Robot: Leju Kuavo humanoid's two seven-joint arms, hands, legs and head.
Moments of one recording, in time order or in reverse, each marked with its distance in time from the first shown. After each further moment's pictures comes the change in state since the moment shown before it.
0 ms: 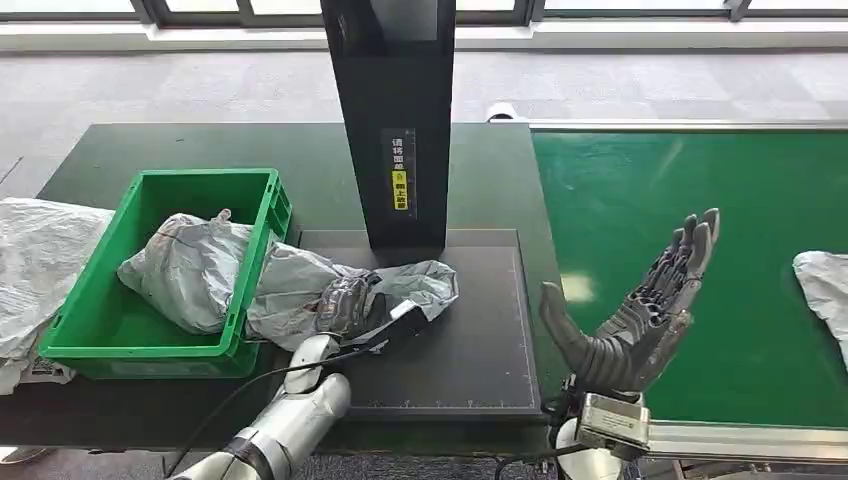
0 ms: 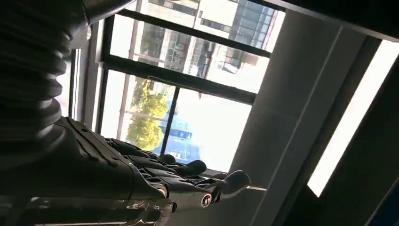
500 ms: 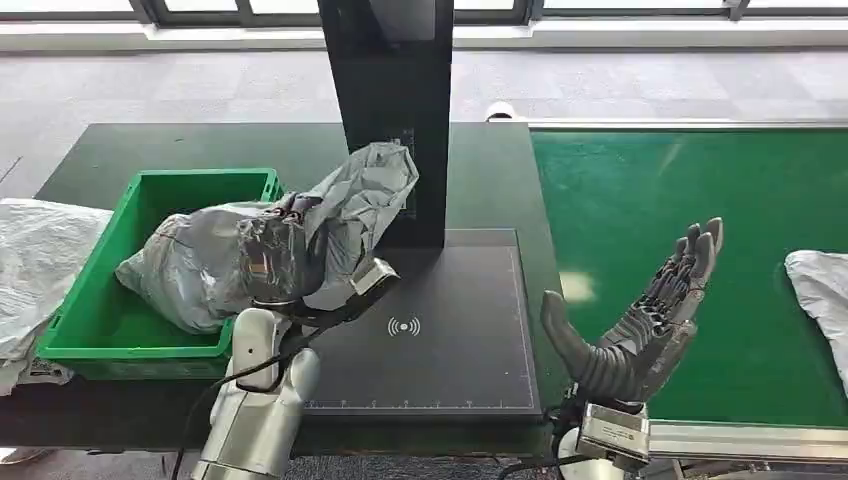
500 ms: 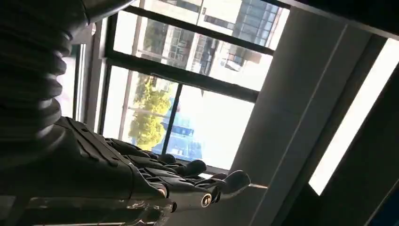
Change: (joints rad) left arm 0.205 -0.056 0.151 -0.854 -0.491 0.099 0.036; right arm 0.038 0.002 -0.007 -0.030 0.018 -0.002 0.000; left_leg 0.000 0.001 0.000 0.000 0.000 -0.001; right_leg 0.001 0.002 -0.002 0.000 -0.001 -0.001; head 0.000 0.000
